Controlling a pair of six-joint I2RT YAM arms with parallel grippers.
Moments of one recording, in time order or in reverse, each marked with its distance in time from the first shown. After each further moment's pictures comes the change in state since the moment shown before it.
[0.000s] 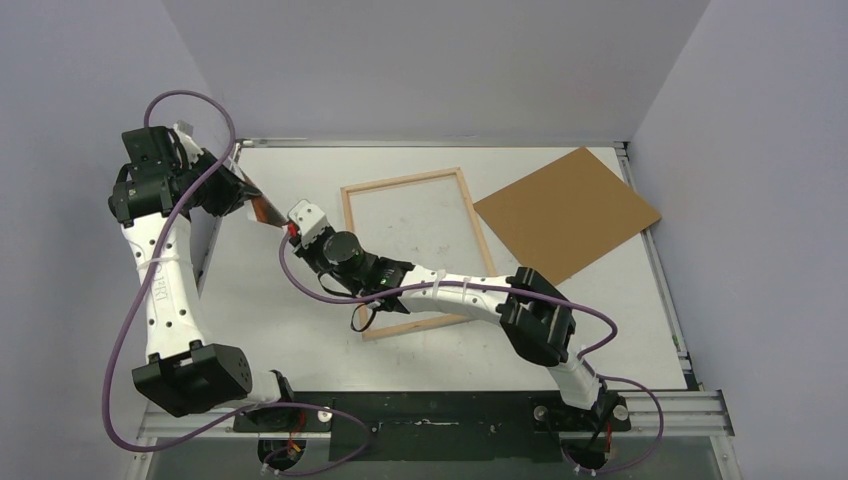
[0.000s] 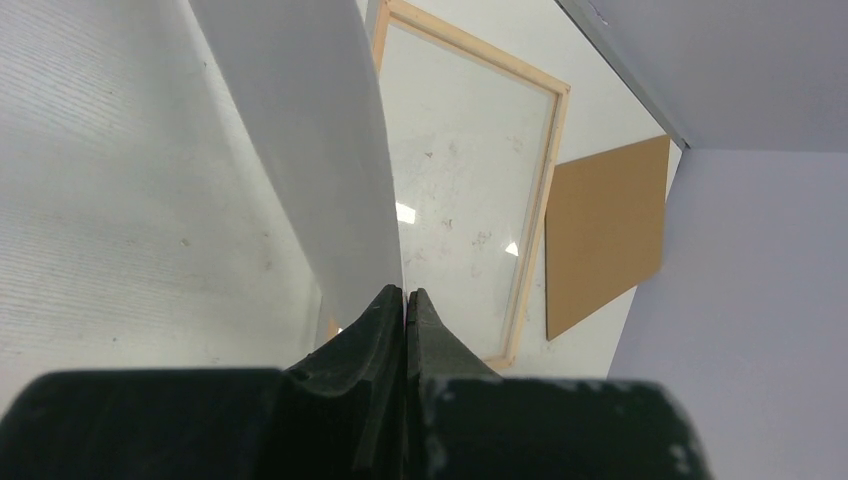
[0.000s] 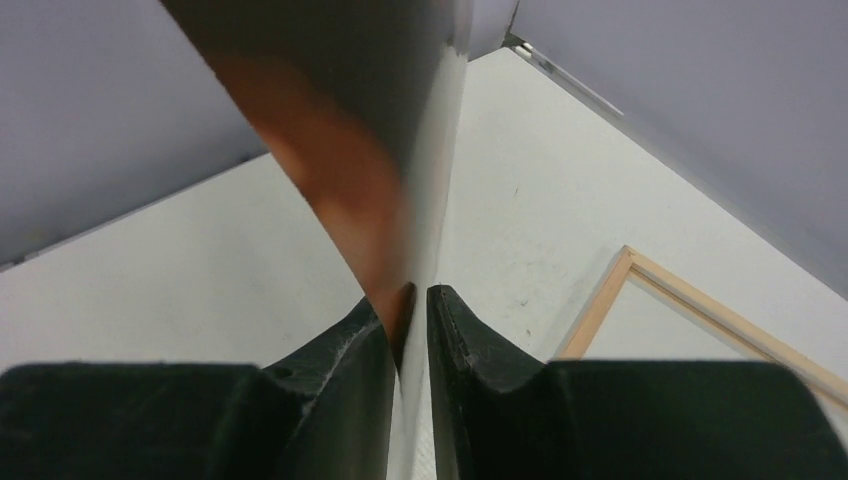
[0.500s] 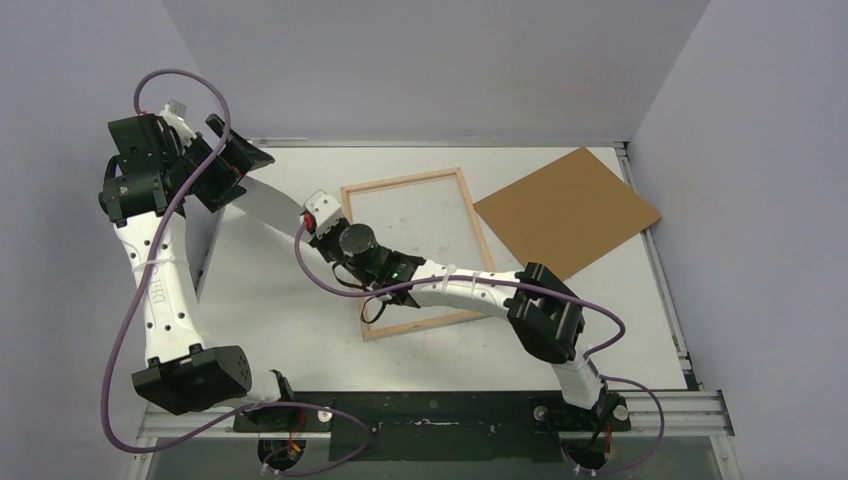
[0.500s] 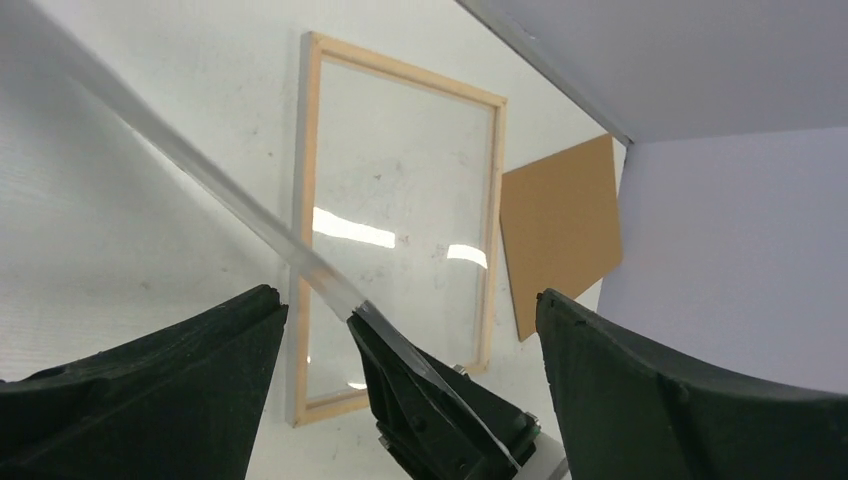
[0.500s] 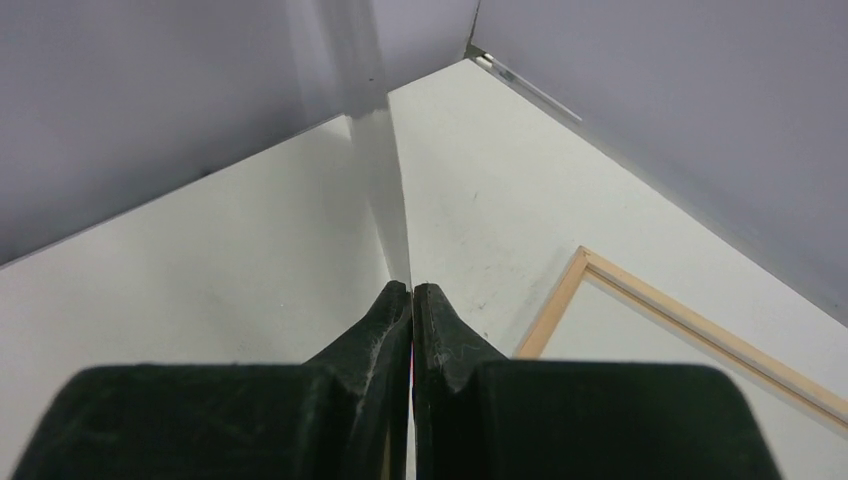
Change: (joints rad) left arm 0.000 0.008 0.079 0.018 0.066 -0.012; right arm -0.028 -0.027 -0.067 0.082 0.036 -0.020
